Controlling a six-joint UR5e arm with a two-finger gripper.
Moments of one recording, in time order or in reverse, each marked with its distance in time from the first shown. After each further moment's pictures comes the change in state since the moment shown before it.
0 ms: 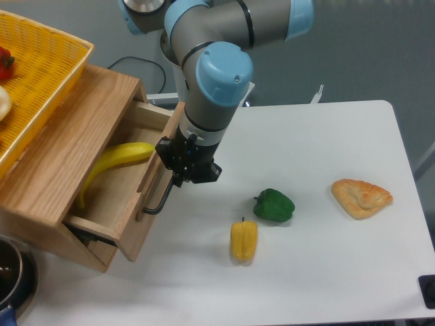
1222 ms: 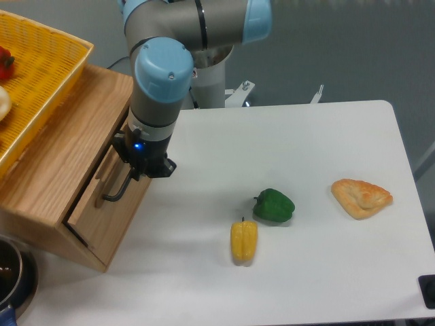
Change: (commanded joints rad) arm -0.114 0.015 -0.008 0.003 0.000 -0.058
